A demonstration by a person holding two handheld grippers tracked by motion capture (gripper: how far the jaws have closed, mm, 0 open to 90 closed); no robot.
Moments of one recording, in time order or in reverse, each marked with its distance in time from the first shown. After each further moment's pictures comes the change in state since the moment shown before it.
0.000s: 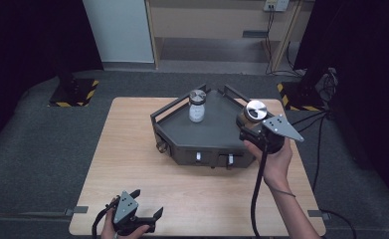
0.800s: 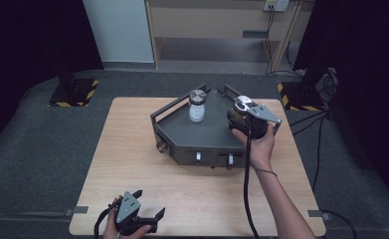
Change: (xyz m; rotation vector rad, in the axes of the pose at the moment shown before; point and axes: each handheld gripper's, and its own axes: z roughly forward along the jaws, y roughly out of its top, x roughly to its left) left arm -0.002 0.001 0.005 0.012 -0.006 0.000; right arm -0.005 -0.016 0.079 0.167 -0.030 0.054
